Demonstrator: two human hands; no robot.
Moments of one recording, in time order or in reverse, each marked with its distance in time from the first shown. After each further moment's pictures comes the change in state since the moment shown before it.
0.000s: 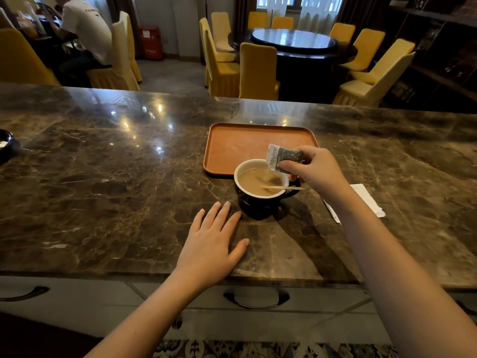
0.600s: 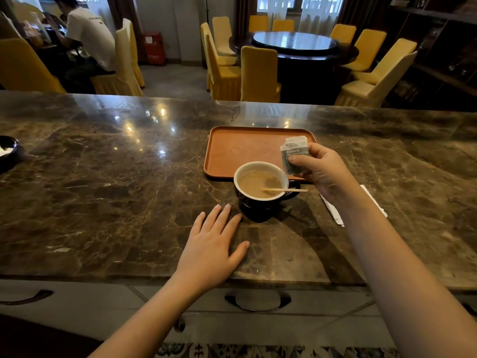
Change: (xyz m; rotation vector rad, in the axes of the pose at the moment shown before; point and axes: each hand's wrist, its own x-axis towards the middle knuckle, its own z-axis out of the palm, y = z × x) left_hand 0.001 -0.002 0.003 -0.005 0.017 0.007; right_hand 0.005 0.013 -0.009 0.531 -0.038 0.165
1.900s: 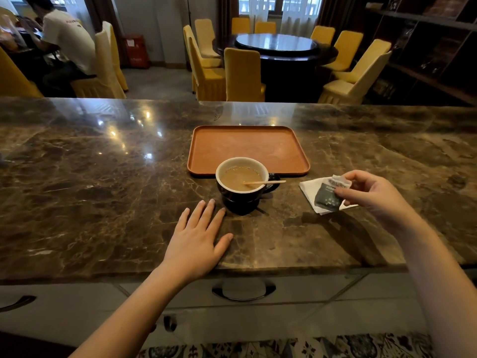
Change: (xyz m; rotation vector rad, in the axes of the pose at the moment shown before) left_hand 0.002 0.000 -0.002 0.100 -0.105 0.014; right_hand -0.073 0.021 -0.110 -0.302 0.066 -0.016
